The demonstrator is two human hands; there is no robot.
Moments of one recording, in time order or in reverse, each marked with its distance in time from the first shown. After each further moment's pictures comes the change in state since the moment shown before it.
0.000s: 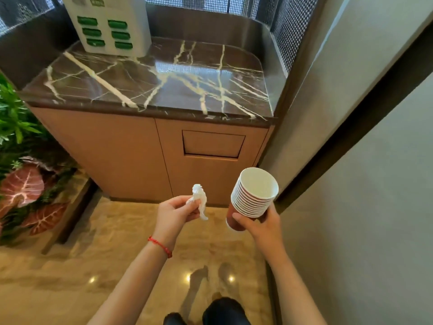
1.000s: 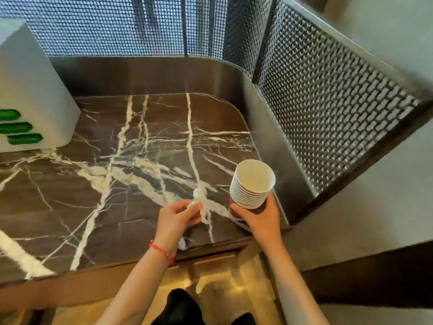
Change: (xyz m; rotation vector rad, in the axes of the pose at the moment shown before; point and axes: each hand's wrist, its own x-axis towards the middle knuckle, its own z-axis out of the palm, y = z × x) left_hand 0.398 0.157 0.121 0.008 -0.209 -0.075; right_hand 0.422 -0.048 0.034 -0.026 0.253 -0.071
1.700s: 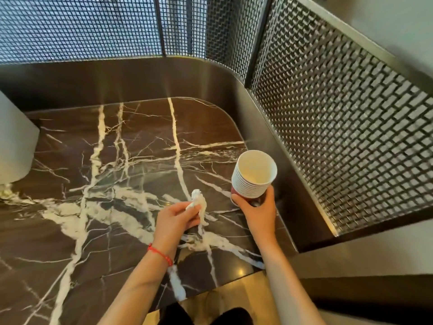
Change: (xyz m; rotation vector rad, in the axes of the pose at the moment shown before) left_hand 0.087 0.023 0.014 0.081 -0.053 -0.068; right_hand 0.083 0.016 0.030 -0.012 0.241 0.083
